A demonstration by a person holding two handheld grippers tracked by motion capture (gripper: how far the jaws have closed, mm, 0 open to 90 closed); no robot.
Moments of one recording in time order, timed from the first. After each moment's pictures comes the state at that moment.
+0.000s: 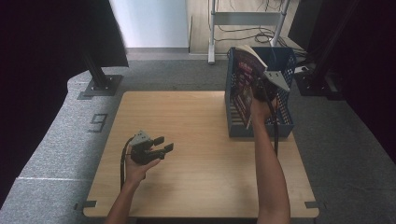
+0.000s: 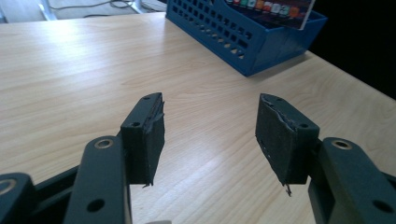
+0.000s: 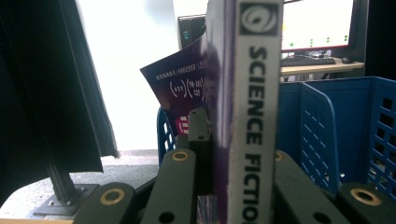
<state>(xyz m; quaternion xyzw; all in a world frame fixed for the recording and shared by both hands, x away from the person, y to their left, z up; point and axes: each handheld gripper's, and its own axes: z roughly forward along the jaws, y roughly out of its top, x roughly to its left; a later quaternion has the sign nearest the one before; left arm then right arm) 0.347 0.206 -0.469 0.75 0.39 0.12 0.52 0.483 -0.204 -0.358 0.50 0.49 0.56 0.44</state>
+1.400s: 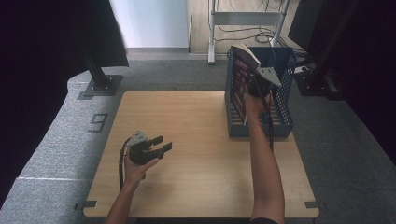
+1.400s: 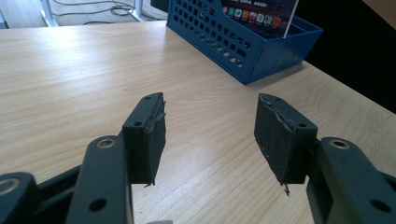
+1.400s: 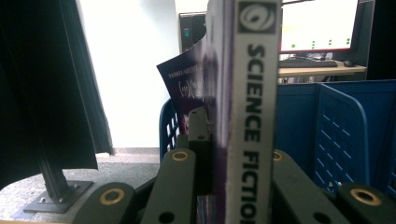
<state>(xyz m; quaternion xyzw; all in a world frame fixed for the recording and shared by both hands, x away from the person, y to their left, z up) 0.345 0.210 -0.469 0.74 0.39 0.13 0.53 0.507 -0.191 -0.363 0.50 0.50 0.55 0.45</state>
